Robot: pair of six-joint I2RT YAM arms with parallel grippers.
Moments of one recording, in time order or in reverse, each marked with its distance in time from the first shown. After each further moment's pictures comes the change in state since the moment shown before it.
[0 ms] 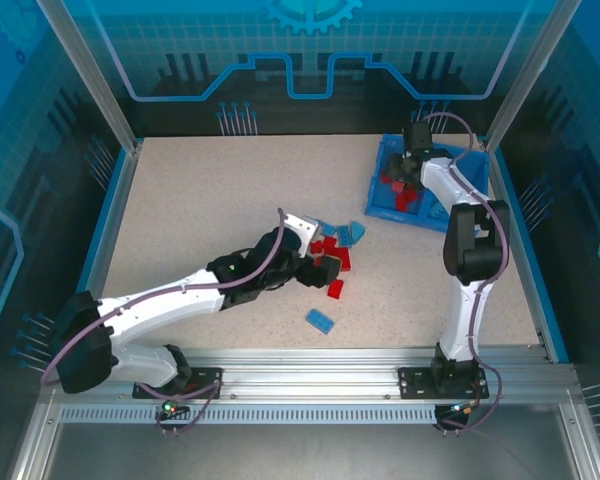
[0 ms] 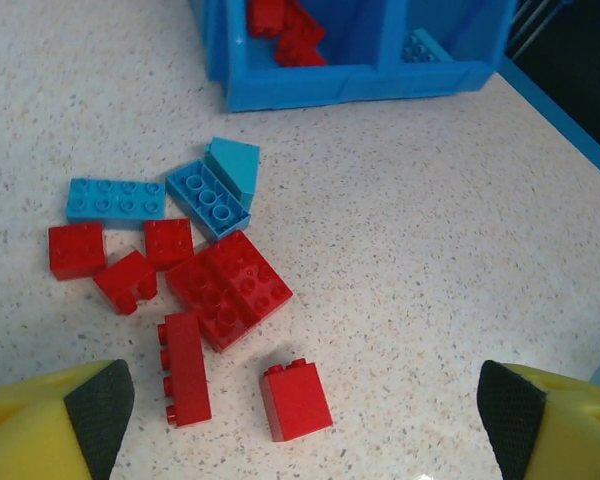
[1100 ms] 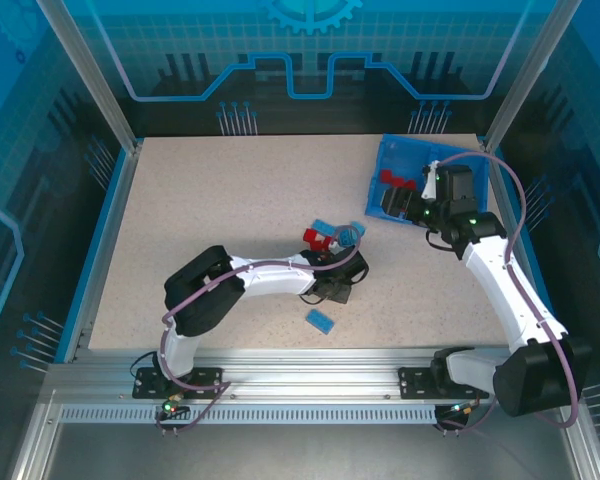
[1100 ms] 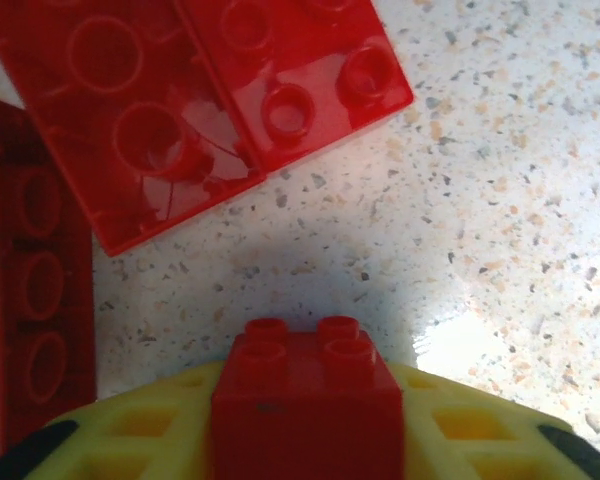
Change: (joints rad) left arm -0.090 0.657 0.377 -0.334 -0.064 -0.218; right arm 0.055 -0.861 -0.623 -0.023 -0.254 0.038
